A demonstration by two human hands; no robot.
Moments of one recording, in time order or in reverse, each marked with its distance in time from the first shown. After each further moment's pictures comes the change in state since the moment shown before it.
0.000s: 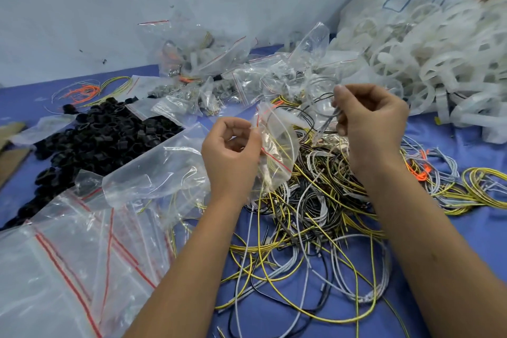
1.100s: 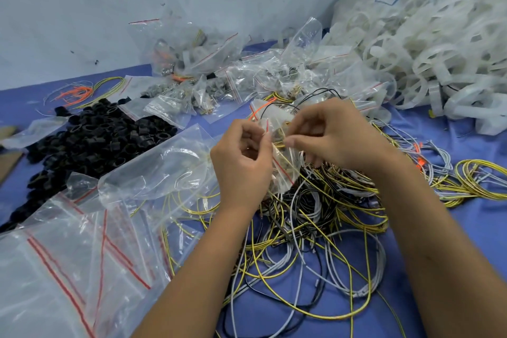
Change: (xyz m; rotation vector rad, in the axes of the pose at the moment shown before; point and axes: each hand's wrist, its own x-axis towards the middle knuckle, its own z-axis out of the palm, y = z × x) left_hand -0.018 -0.001 0.018 0.210 -0.038 0.237; right_hand -0.005 -0.011 -0.007 -0.612 -0.801 -0.082
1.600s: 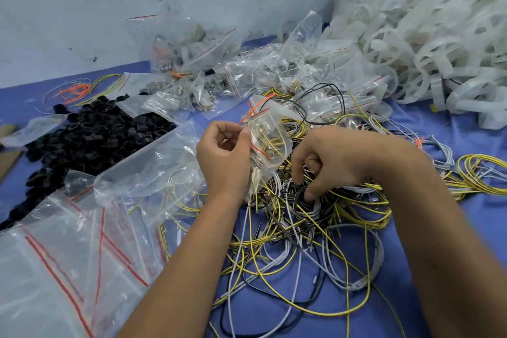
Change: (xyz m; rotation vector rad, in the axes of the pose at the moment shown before) left_hand 0.012 -0.016 -0.006 -0.138 0.117 -0.333; right_hand -0.007 -0.017 -0.005 -0.588 -0.546 0.186
